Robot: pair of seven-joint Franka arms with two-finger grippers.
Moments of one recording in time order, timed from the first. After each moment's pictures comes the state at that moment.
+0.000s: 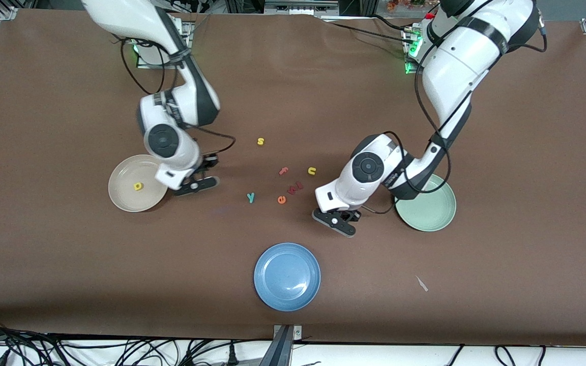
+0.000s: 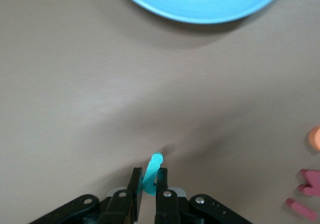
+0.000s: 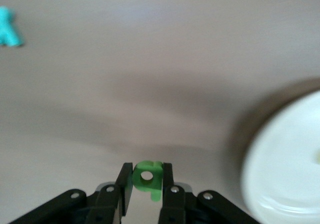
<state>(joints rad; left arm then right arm) -0.17 0.86 -0.43 -1.45 0.37 2.32 -0.24 0.64 0.44 -0.29 -1.93 0.13 2.17 0.01</state>
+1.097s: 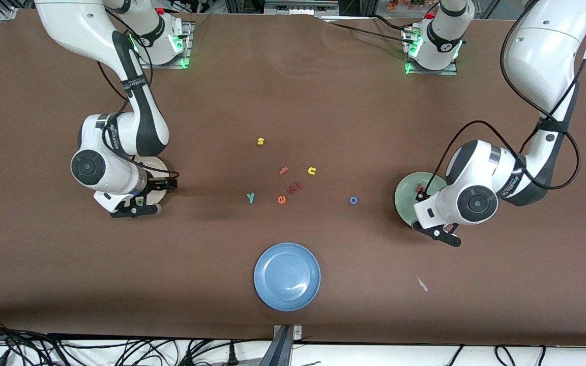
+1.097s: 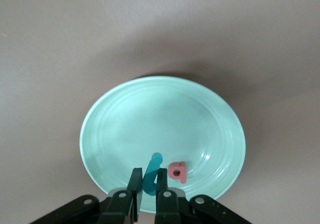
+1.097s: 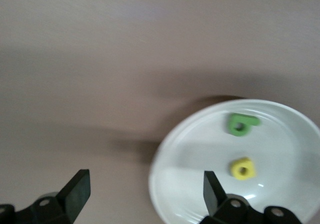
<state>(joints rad) 0.13 0.70 -0.43 -1.51 0.37 1.83 0.00 0.49 0.51 -0.31 -1.83 0.24 2.16 -0.04</state>
